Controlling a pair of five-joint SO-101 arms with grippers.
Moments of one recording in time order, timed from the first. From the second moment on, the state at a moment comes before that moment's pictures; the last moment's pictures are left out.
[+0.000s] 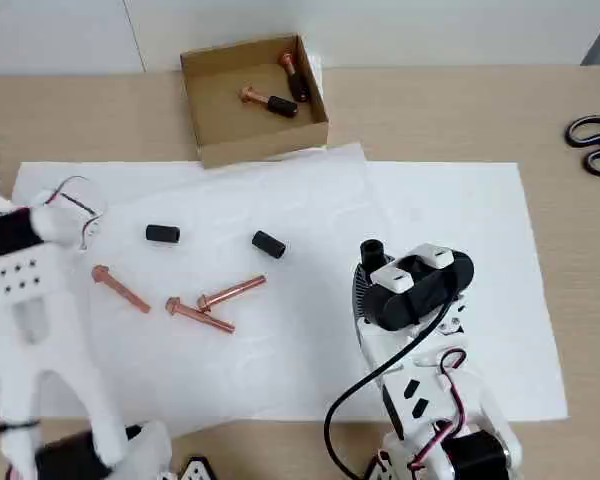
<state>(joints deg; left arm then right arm) -22.5 -17.5 15.8 82.5 45.7 -20.4 -103.5 71.6 58.4 2.6</state>
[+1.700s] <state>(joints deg) -25.9 14.3 9.4 83.1 40.2 -20.4 -103.5 71.7 60.6 8.5</state>
